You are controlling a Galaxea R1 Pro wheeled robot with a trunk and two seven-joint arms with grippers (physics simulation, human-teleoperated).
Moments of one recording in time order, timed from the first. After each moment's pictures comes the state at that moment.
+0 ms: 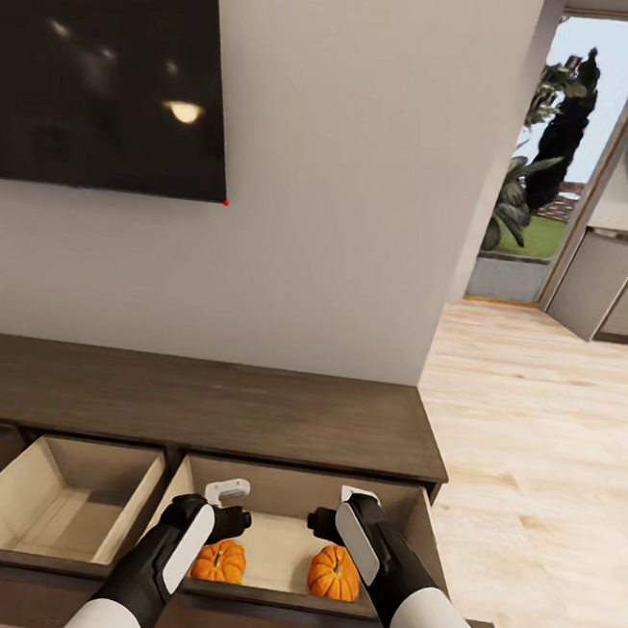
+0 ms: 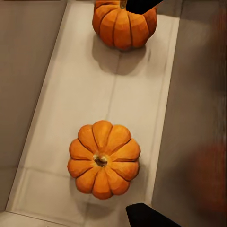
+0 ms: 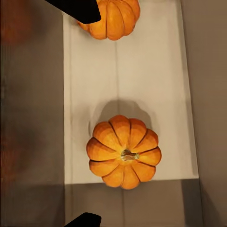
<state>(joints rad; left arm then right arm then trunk) -0.49 -0.15 -0.04 -0.86 0.35 0.70 0.29 -0.63 0.17 0.31 -0.68 -0.58 0.66 -0.44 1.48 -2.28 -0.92</state>
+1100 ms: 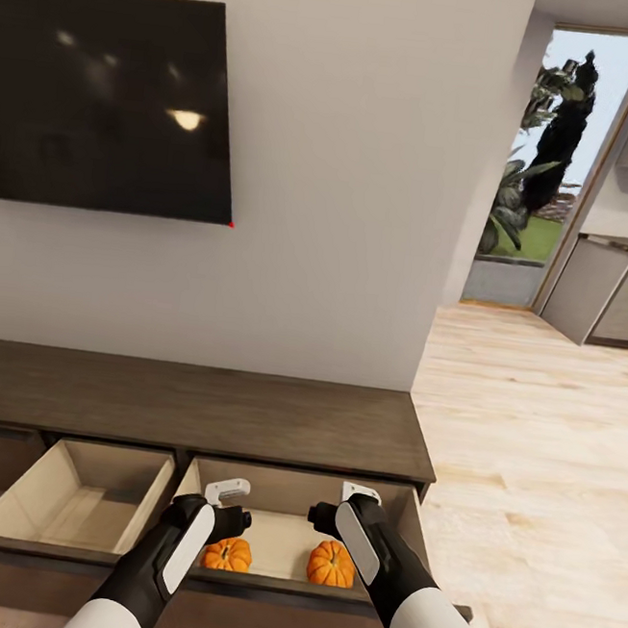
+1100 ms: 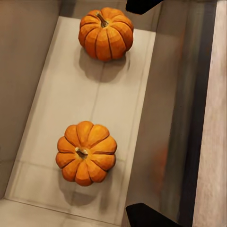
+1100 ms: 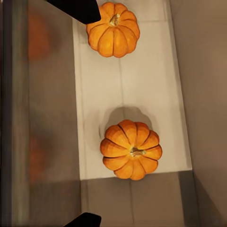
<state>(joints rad) -0.49 -0.16 -0.04 -0.86 0.35 0.70 0.29 -0.63 0.17 0.31 -0.68 -0.59 0.60 -0.44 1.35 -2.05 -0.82</state>
